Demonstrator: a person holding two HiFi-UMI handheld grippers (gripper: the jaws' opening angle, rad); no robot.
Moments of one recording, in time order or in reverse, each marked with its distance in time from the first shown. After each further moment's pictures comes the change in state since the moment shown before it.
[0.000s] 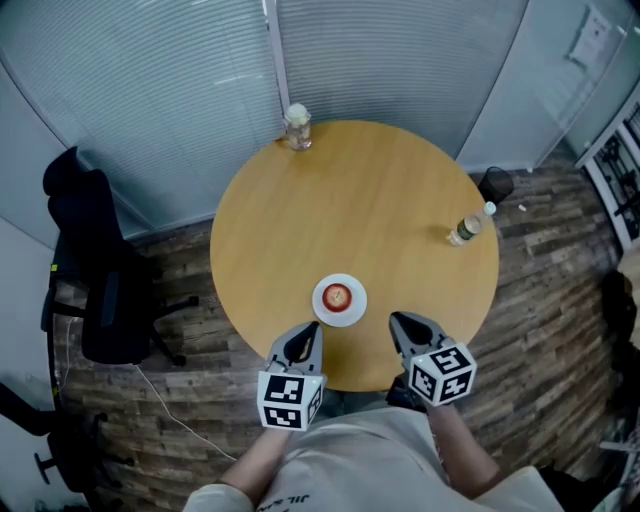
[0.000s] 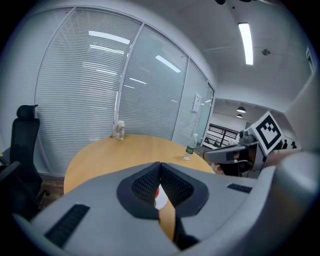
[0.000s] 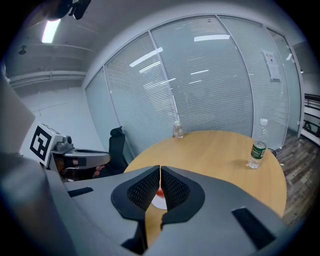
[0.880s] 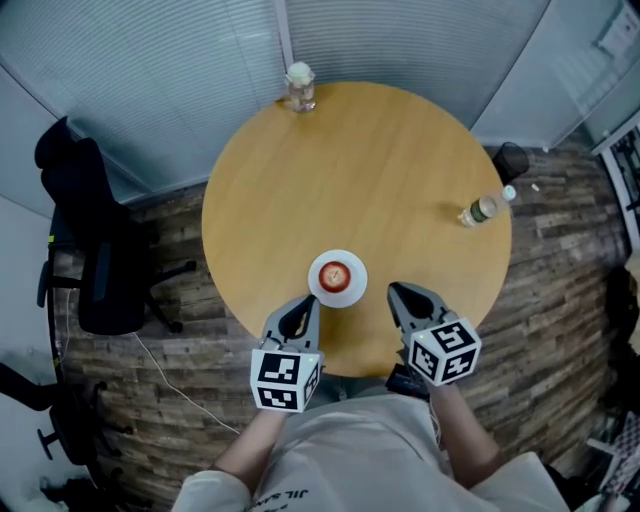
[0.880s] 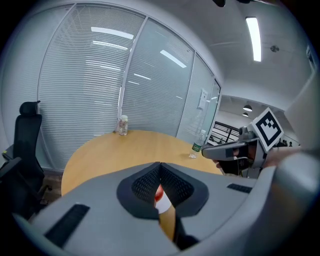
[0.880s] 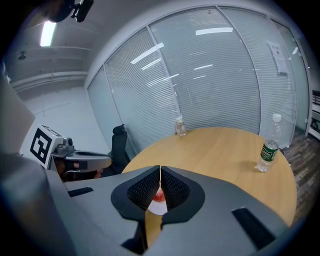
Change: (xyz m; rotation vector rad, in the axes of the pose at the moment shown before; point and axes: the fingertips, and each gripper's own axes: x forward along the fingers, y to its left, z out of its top) left arm 0.034 0.009 -0.003 -0.030 0.048 0.051; right arm 0.034 -0.022 0.009 0.000 0.040 0.061
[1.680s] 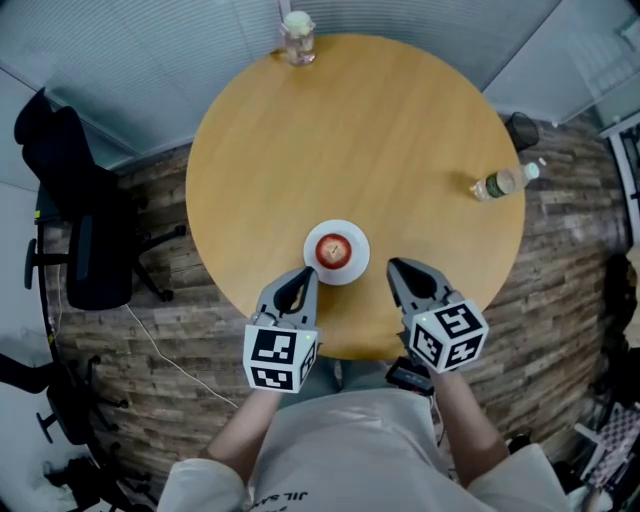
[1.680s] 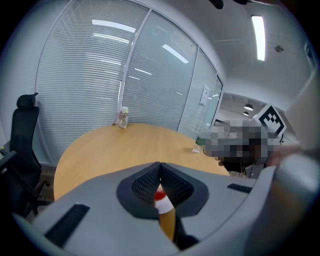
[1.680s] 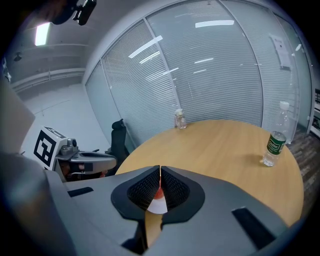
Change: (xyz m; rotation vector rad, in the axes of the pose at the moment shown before) left arm 0.034 0.015 -0.026 -0.019 0.050 -0.009; right arm 0.027 -0.010 -0.019 0.011 0.063 0.011
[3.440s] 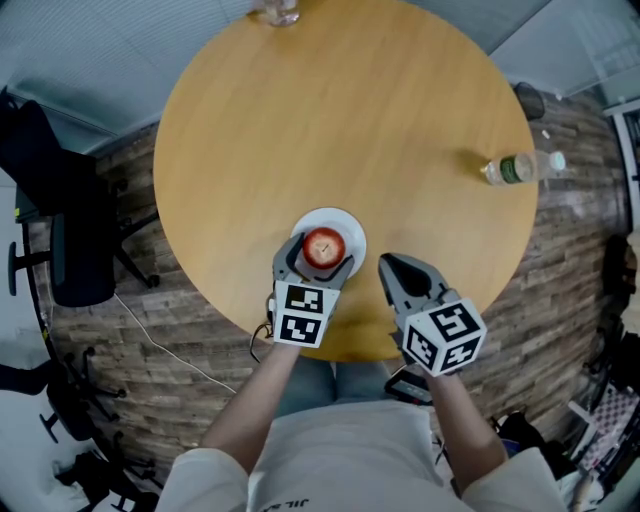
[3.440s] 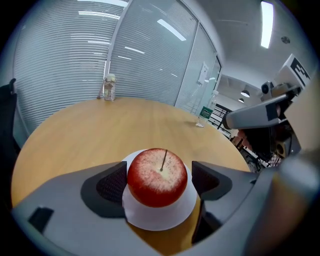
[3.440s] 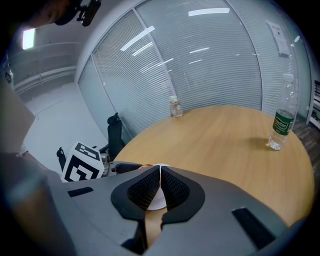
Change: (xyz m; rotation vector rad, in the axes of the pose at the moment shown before) left arm 0.122 0.008 -0.092 0.040 0.222 -0.069; right arm 0.040 -0.015 -0.037 0.059 0.089 -0.004
